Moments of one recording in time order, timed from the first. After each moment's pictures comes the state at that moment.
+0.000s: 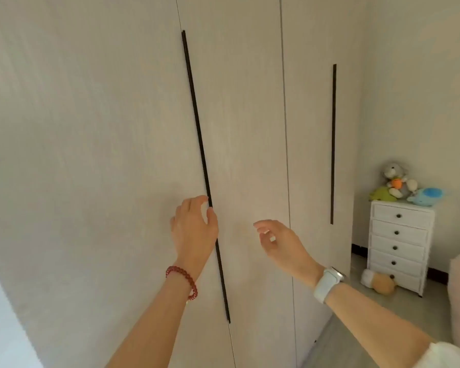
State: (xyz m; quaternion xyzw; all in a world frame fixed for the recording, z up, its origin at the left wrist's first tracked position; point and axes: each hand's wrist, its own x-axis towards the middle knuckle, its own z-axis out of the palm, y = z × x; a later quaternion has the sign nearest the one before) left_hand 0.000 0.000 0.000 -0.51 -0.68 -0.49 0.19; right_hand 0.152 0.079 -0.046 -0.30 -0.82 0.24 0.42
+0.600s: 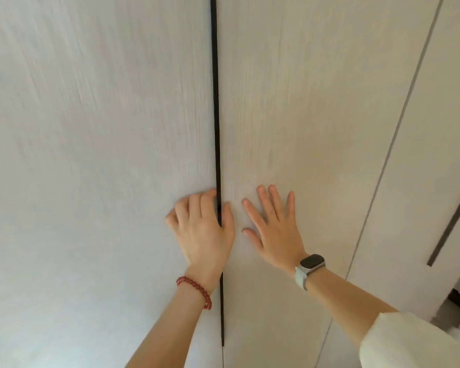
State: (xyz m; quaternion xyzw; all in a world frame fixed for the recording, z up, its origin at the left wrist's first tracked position) left_hand -0.051 0.151 -0.055 -0.28 -0.74 -0.41 0.46; right_hand 0.016 0.294 -0.093 -0.10 -0.90 -0.17 0.39
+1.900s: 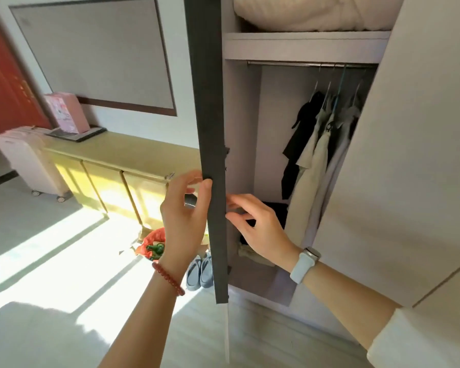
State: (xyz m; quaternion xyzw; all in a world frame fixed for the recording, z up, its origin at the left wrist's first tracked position) left_hand 0.198 -0.152 -0.087 -0.11 -0.75 -0.51 0.41; right_hand 0.181 -0.011 -0.124 0.29 -0.79 0.50 0.18
